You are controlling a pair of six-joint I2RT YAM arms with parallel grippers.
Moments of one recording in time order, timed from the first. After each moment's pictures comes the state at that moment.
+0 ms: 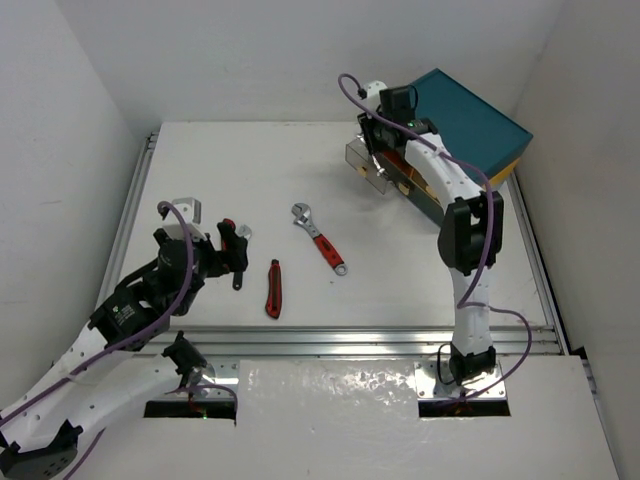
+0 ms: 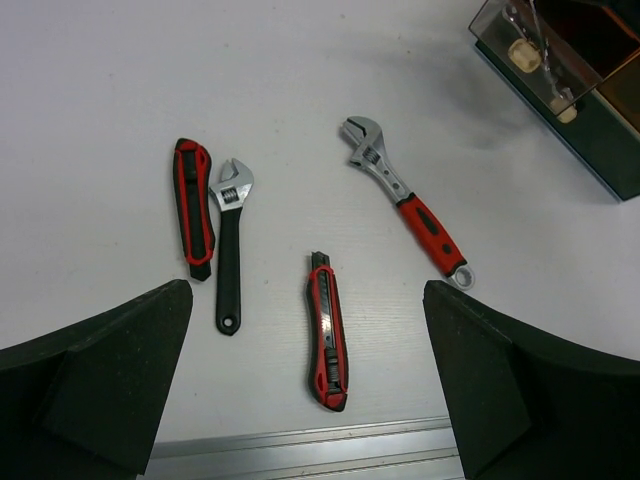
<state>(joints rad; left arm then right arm) -0.72 0.62 0.87 -0.71 -0.58 -0.50 0.28 2.21 2.06 -0.50 0.00 -0.18</state>
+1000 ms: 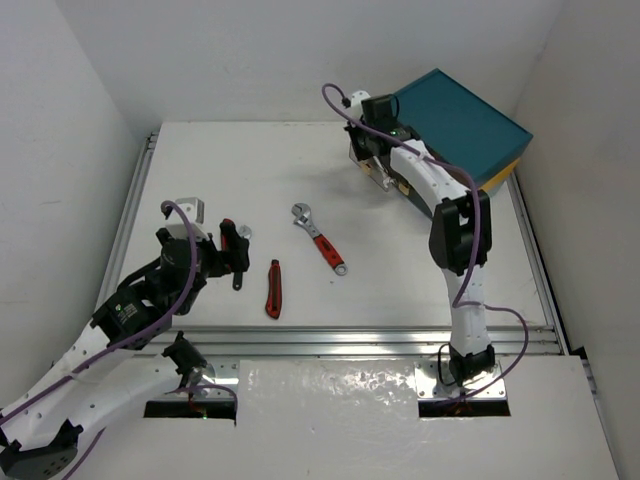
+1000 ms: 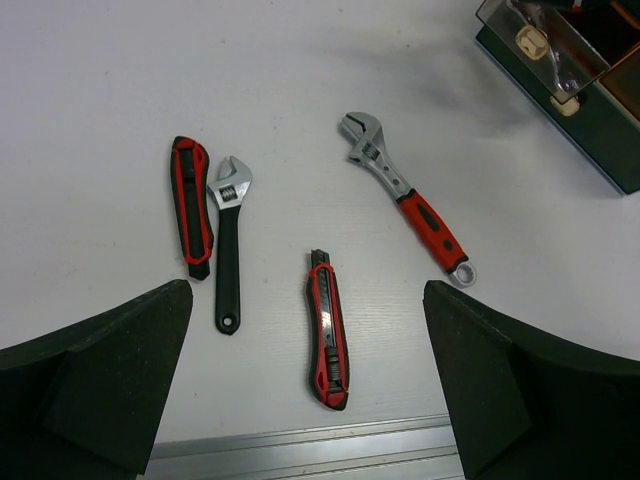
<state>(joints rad) -0.72 0.63 0.87 -0.70 -0.57 -0.49 0.34 2.25 2.02 -0.45 0.01 -0.14</state>
